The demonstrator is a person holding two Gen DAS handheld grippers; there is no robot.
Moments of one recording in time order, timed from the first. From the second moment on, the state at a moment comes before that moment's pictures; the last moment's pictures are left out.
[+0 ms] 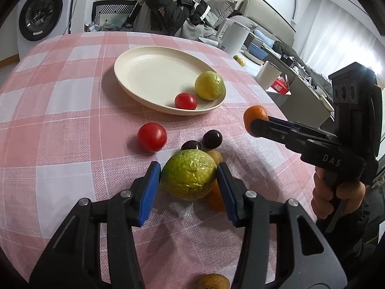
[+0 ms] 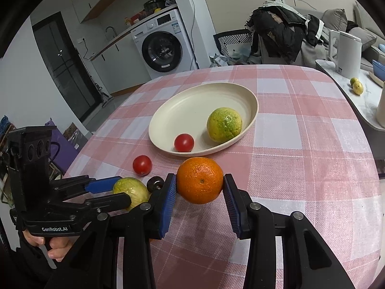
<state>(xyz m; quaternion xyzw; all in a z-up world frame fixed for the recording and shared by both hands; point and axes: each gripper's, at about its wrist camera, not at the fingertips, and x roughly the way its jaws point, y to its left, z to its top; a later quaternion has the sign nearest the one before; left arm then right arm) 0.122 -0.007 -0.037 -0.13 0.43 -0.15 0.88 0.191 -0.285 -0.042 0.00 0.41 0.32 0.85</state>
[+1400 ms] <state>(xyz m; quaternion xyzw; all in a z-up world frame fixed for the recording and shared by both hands) 0.107 0.011 0.001 -0.10 0.33 -0.11 0.93 0.185 -0.281 -0.032 -0.01 0.38 0.33 0.86</state>
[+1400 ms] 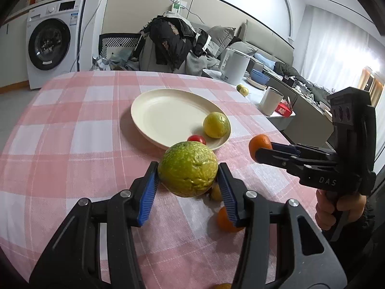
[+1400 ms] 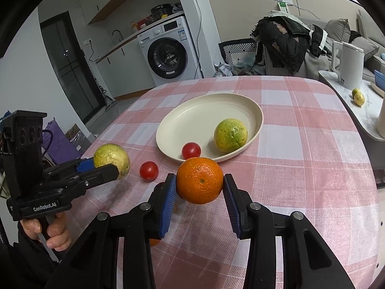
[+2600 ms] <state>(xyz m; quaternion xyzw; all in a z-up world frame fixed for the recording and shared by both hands) 0.222 0.025 -0.018 -0.08 0.34 -0.05 0.94 0.268 -0.235 -0.032 0.00 0.40 0.30 0.86</state>
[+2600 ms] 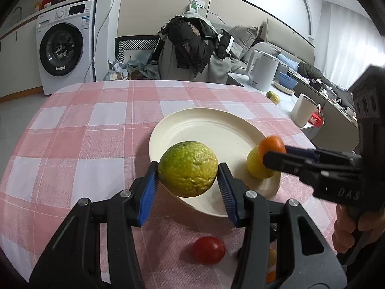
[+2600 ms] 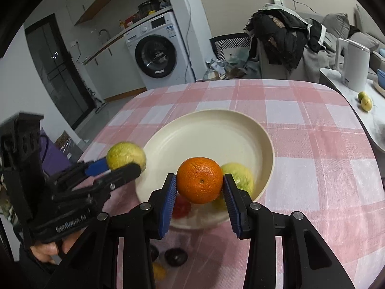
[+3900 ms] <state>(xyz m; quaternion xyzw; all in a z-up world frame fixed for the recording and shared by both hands) 0.177 0.031 0.002 -0.06 0.32 -0.03 0.94 0.254 -0.242 -0.016 -0.03 0.38 0.27 0.89</state>
